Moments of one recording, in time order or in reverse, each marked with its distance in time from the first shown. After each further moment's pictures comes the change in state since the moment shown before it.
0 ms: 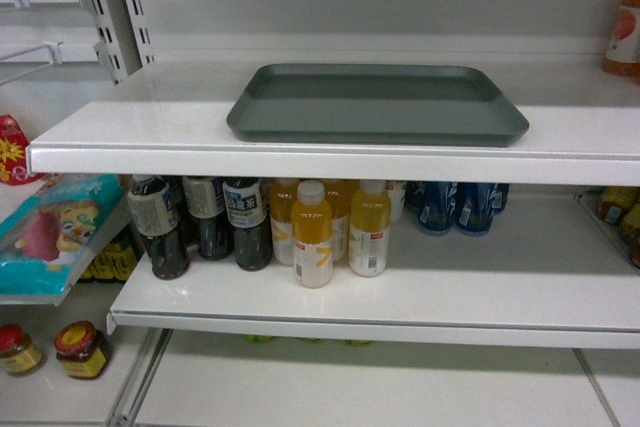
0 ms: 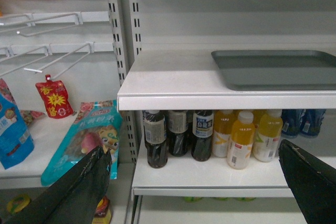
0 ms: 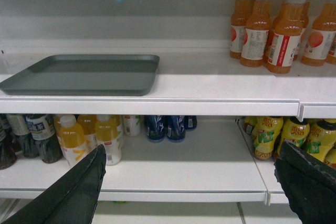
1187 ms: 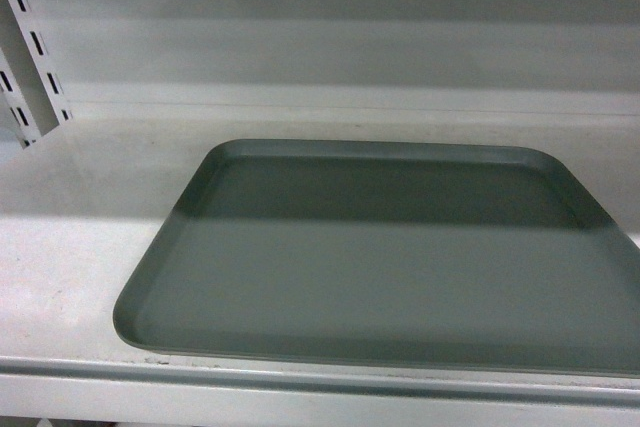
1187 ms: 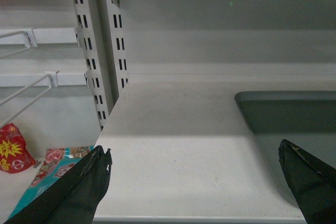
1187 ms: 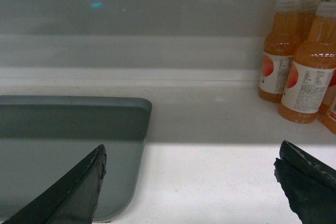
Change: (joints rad) left arm 0.000 0.000 0.000 -0.001 0.000 0.000; right arm 0.000 0.000 0.000 0.000 0.000 0.000
